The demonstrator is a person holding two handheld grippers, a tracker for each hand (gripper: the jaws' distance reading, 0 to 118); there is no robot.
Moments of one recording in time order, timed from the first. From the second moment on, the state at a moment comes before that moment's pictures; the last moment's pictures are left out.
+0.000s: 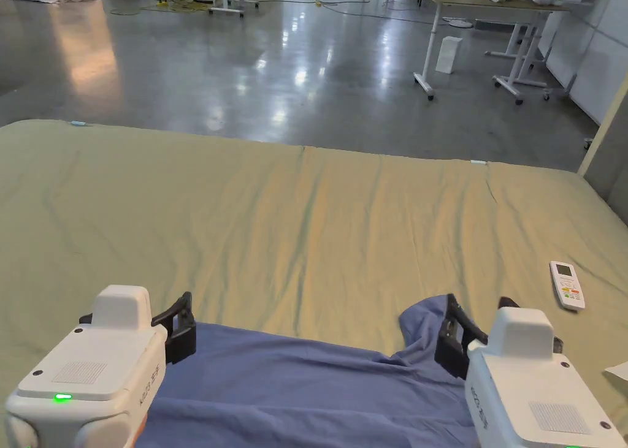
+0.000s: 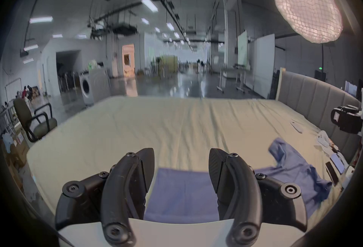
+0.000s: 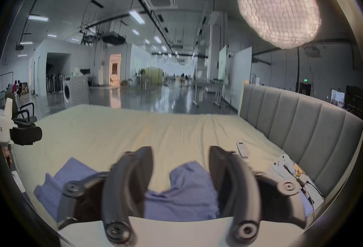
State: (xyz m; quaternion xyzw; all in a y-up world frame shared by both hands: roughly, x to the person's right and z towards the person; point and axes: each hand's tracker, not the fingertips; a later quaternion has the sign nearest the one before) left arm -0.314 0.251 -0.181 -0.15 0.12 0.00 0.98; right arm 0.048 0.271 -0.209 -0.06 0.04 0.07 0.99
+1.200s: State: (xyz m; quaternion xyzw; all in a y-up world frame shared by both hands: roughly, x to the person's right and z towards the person) left arm -0.426 0.148 -0.370 -0.45 0.07 0.05 0.89; right arm 0.061 0.229 -0.264 -0.12 0.01 0.09 0.99
